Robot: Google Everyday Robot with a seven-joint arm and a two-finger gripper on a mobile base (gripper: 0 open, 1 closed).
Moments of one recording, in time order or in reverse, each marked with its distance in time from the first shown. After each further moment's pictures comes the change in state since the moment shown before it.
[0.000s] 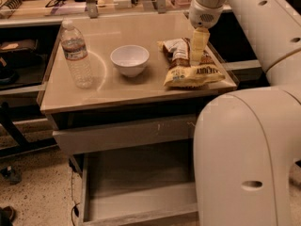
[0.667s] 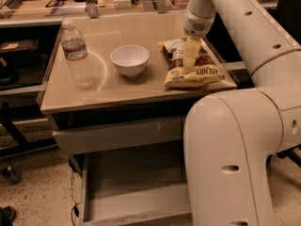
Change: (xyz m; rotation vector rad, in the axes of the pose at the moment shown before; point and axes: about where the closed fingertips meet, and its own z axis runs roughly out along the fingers) arm -0.009 0.000 0.039 -0.074 -0.036 0.028
